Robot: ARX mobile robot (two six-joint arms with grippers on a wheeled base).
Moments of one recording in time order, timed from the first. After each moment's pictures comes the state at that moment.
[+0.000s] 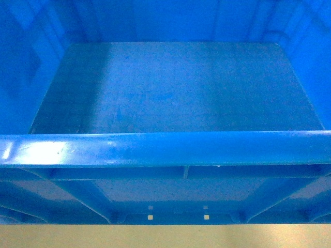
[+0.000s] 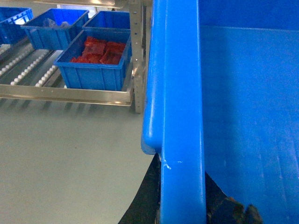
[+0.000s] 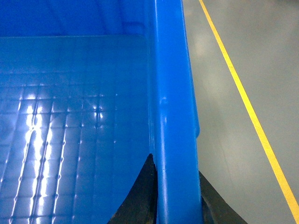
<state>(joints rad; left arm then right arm) -0.29 0.91 0.56 0.00 -0.32 -0.15 0.33 0.95 0.55 0.08 0.37 0.13</state>
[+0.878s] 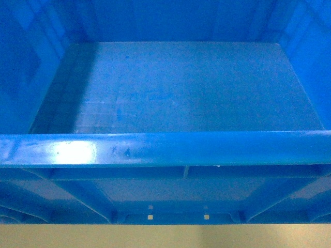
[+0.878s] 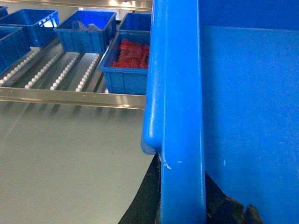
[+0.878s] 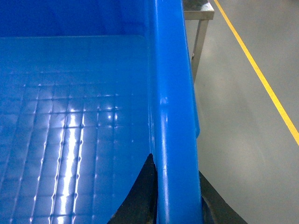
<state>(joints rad) -0.29 0.91 0.56 0.00 -0.33 -0.15 0.33 0.95 0.55 0.08 0.37 0.13</state>
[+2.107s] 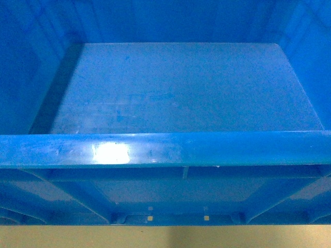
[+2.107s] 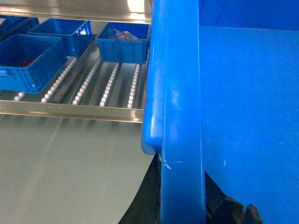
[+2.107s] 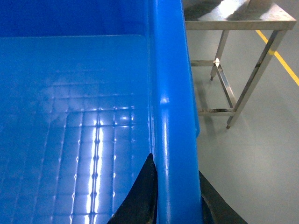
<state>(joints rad) -0.29 0.90 0.56 0.00 -0.32 -0.15 0.33 0.95 0.55 0.08 0.37 0.13</state>
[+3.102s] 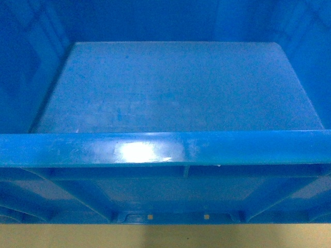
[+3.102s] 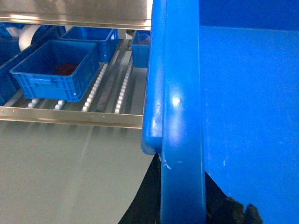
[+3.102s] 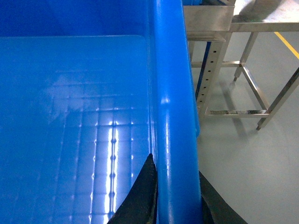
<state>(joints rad) -0.29 0.90 0.56 0.00 -0.33 -0.15 0.33 0.95 0.55 0.08 0.37 0.13</state>
